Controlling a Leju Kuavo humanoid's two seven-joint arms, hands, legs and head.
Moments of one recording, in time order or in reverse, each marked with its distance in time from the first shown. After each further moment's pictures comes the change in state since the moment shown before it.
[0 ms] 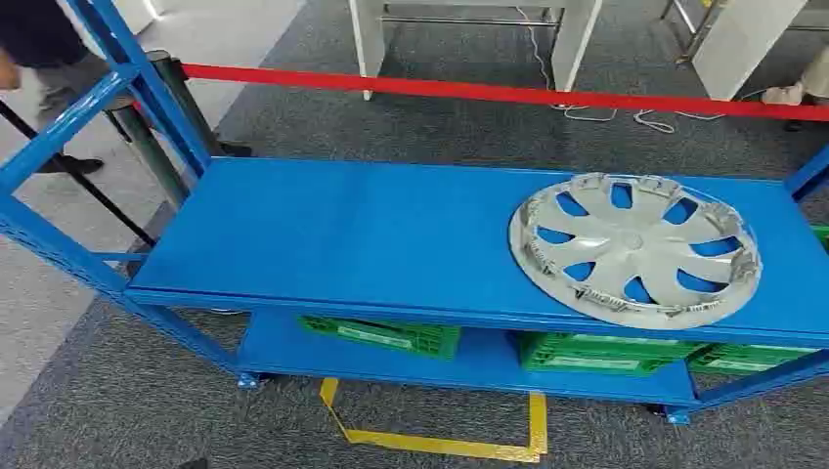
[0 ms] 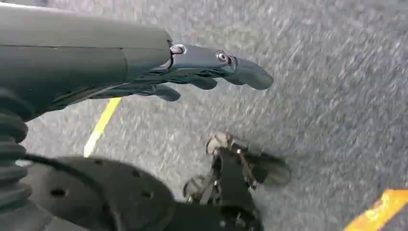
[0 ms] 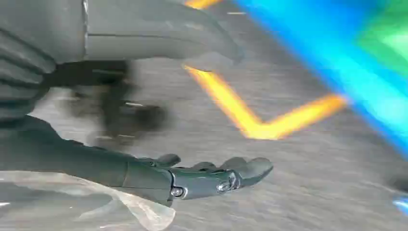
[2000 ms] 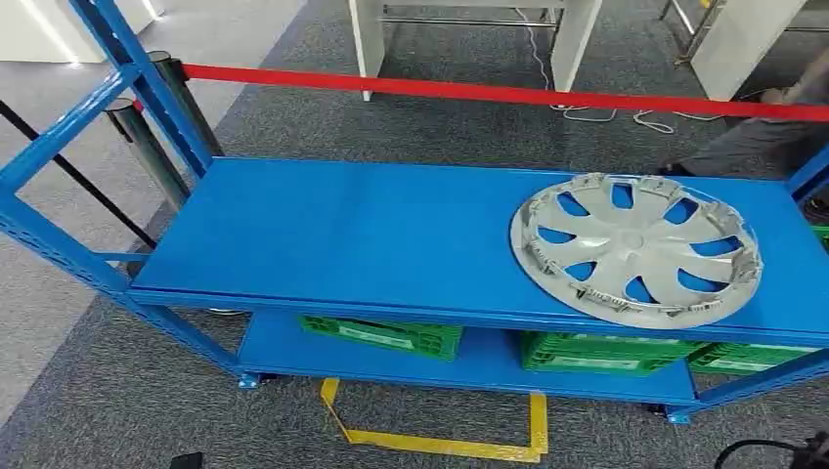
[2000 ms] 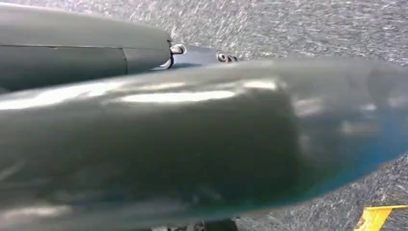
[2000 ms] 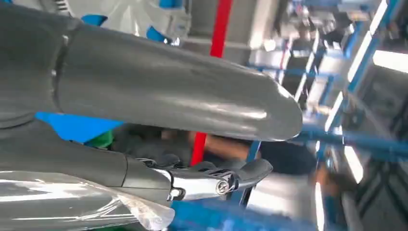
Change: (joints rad) left arm 0.001 0.033 0.042 0.006 -0.177 -0.009 -0.051; right arm 0.152 -0.030 -0.372 -1.524 0.813 0.026 0.096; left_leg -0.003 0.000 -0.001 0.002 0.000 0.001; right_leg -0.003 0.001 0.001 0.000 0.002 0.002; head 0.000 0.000
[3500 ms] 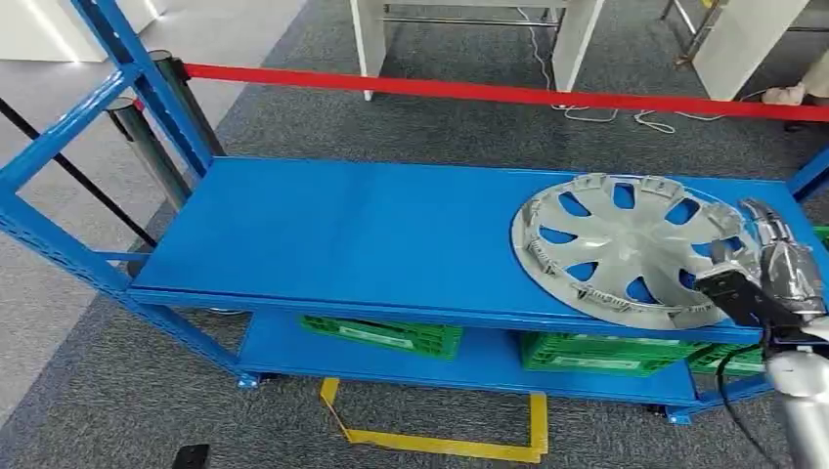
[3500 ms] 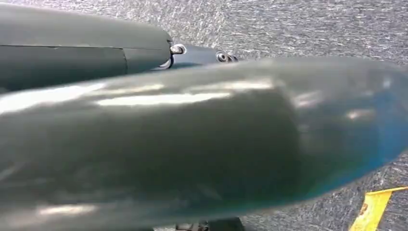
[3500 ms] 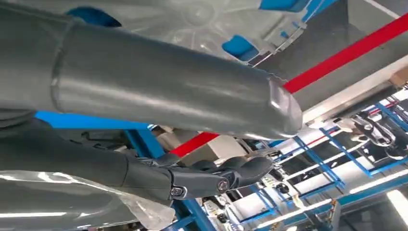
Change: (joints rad) left arm -0.015 0.024 0.000 0.000 -0.099 -0.076 0.031; right arm -0.386 -0.375 0.397 0.447 0.453 0.063 0.184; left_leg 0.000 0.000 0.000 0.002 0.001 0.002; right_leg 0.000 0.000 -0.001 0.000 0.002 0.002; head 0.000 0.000
